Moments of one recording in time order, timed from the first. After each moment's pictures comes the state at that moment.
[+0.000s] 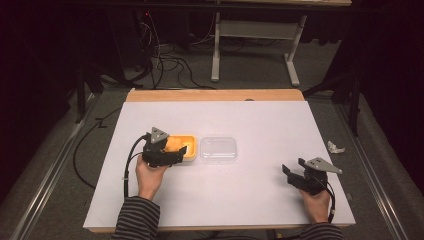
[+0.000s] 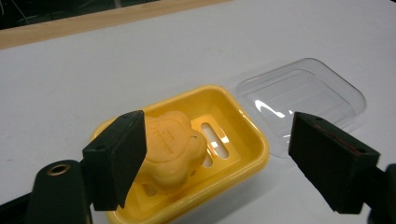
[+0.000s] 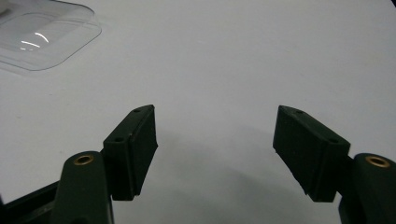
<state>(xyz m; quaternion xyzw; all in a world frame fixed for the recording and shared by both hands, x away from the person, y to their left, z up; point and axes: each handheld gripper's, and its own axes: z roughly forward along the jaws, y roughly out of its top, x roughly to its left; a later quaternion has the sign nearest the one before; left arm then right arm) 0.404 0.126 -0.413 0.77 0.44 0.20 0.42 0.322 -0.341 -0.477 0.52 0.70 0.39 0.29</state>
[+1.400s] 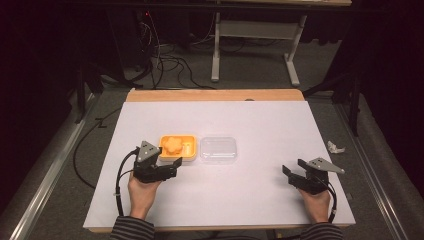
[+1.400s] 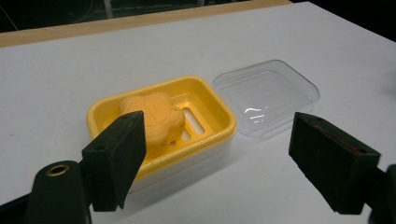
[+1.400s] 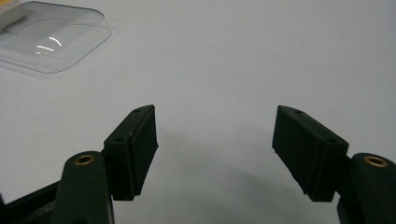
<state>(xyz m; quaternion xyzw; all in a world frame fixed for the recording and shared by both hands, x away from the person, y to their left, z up) 0.357 0.144 -0.413 0.75 0.43 0.19 0.46 0.322 -0.345 -0.477 0.52 0.70 0.40 0.27</state>
